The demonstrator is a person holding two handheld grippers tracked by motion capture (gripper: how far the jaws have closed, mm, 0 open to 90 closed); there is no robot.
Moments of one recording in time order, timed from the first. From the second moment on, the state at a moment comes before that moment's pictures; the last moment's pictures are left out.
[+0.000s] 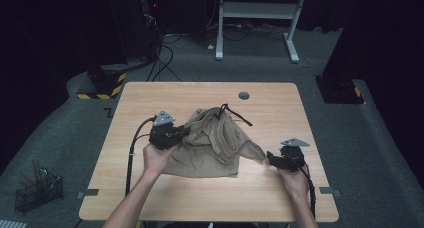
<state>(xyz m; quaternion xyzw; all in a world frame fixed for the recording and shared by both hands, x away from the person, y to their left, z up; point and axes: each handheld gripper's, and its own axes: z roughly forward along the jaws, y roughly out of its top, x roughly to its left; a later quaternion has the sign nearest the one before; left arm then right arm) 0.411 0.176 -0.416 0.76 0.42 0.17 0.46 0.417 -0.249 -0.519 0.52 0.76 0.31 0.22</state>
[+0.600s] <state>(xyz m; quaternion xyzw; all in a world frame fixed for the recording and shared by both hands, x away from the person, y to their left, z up) 0.424 0.185 -0.413 0.75 0.44 0.18 0.46 0.356 -0.187 -0.496 0.34 0.82 0.43 0.17</state>
